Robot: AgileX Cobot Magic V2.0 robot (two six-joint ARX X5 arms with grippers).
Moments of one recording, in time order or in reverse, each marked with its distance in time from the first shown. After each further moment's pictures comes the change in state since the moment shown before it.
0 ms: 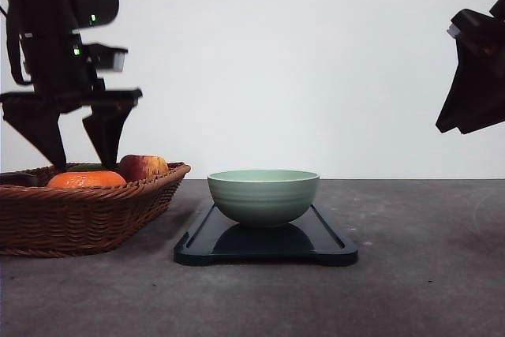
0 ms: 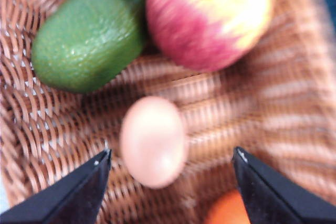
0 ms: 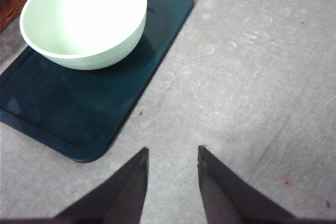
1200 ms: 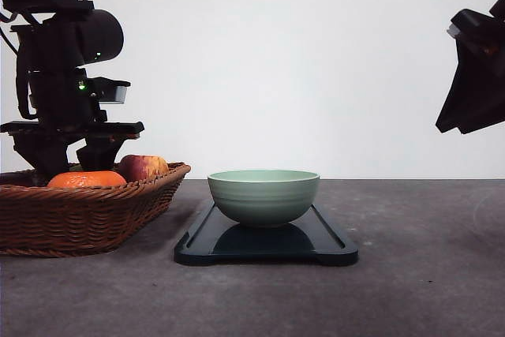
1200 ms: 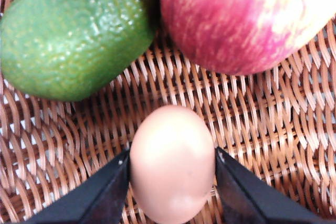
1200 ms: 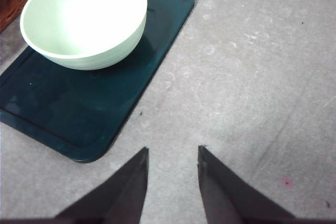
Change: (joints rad) left_arx 0.015 0.079 0.000 0.035 -0.002 -0.016; right_arx 0.000 0.000 0.000 0.001 0.000 0.000
